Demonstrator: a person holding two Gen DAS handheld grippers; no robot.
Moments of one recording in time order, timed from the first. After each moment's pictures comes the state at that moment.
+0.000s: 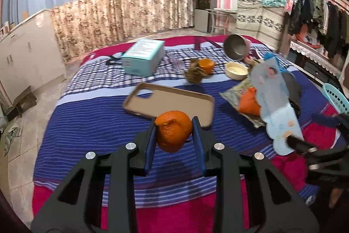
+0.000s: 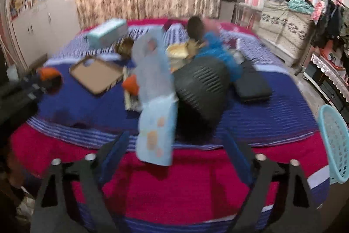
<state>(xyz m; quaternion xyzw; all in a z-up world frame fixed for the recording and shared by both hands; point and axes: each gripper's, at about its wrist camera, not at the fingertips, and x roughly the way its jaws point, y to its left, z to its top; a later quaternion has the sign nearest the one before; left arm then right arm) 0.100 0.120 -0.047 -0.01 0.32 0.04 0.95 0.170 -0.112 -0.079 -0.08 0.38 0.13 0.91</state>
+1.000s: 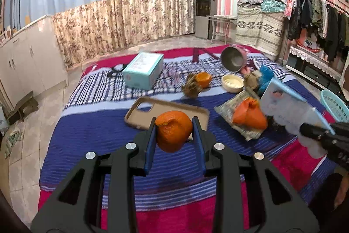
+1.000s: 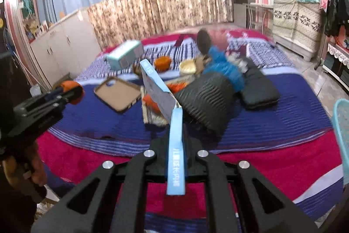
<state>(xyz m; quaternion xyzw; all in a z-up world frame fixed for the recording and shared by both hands) 0.105 0.109 -0.024 0.00 0.29 0.04 0.96 0.157 -0.158 -0.038 0.01 0.34 0.21 0.92</state>
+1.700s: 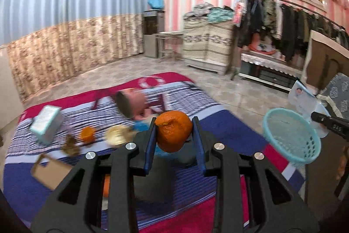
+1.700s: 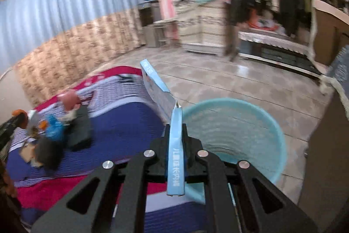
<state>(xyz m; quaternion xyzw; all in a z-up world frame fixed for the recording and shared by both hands) 0.174 -0.099 0.025 0.02 0.24 -0.12 0.96 0.181 -0.464 -0.007 0.10 0.30 -0.07 0.95</state>
